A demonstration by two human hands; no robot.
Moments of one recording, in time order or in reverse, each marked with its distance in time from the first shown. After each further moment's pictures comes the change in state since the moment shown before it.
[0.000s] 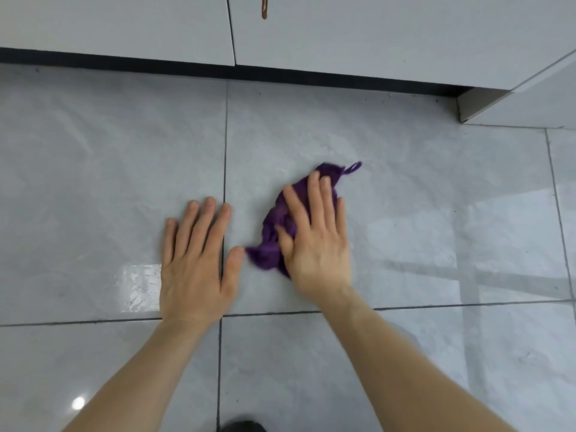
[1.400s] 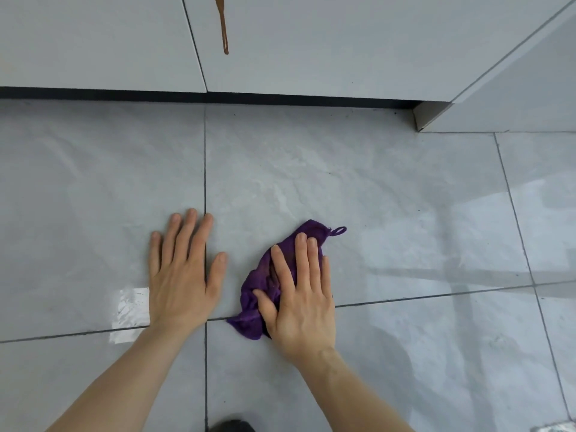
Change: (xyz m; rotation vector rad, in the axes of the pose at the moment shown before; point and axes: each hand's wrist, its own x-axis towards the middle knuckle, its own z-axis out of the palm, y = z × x) left_hand 0.000 0.009 -0.009 -0.013 -0.032 -0.032; right_hand -0.091 -0.011 -0.011 -0.026 -0.085 0.105
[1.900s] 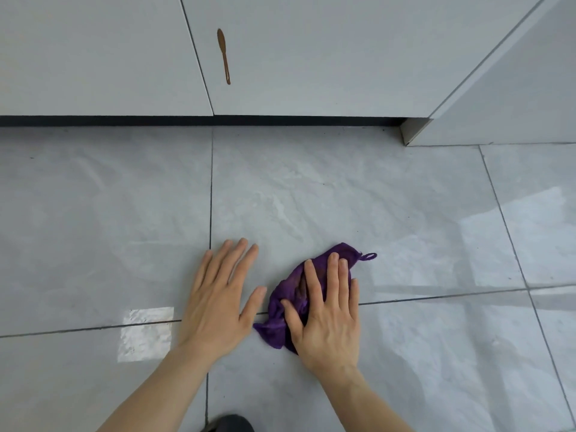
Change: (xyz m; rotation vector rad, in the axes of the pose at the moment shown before) left_hand -0.036 0.040 -0.006 0.002 -0.090 0.256; right_hand -0.033 0.038 -0.001 -0.026 0.085 0.149
